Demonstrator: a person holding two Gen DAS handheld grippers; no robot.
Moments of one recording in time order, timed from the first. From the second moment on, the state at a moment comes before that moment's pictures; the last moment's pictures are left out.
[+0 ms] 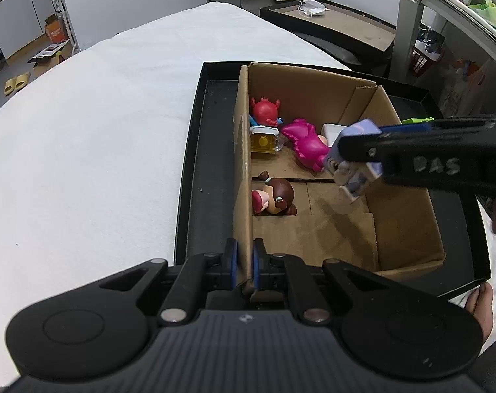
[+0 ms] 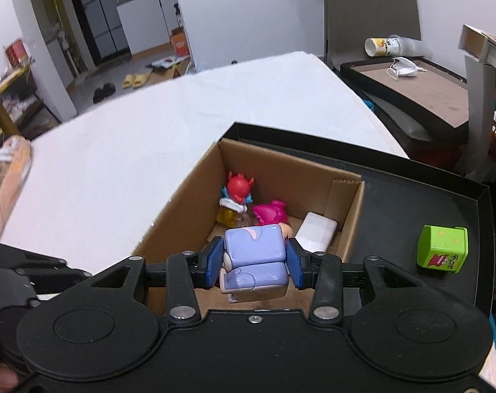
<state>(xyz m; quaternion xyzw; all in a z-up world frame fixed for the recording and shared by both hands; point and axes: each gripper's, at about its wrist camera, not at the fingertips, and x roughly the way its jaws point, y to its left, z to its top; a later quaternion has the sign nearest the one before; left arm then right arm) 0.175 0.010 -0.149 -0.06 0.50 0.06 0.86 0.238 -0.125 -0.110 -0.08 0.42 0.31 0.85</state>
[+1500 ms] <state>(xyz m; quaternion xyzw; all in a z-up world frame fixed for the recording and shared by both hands) 0.175 0.008 -0.149 -0.07 0.50 0.06 0.86 0.285 -0.278 -0.118 0.03 0.45 0.19 0.87</state>
